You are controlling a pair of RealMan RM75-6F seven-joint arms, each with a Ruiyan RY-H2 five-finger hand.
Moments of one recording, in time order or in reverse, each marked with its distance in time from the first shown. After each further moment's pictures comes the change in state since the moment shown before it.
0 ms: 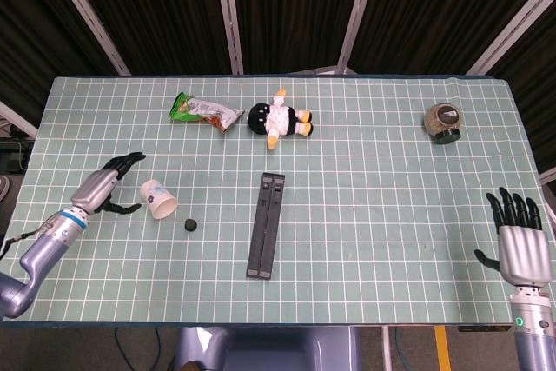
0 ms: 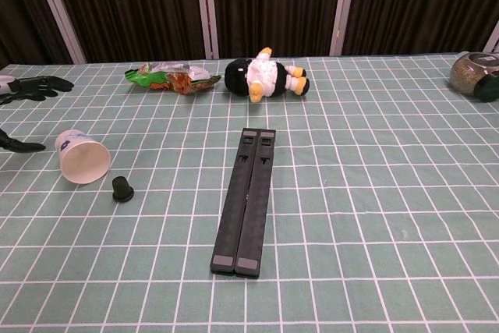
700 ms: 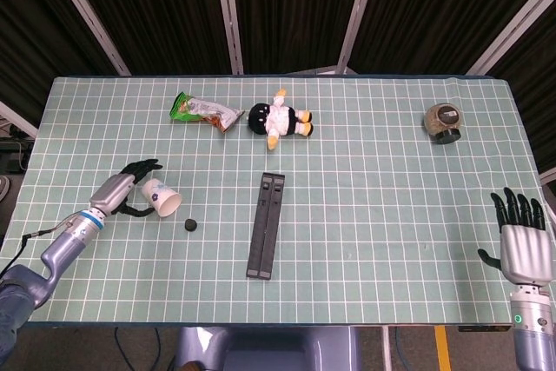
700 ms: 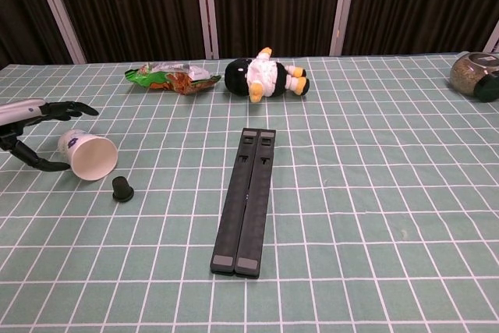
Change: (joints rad) left arm -0.029 -0.239 0.075 0.363 0.045 0.011 -0.202; right arm 0.006 -0.025 0.011 0.024 0.042 -0.012 -0.041
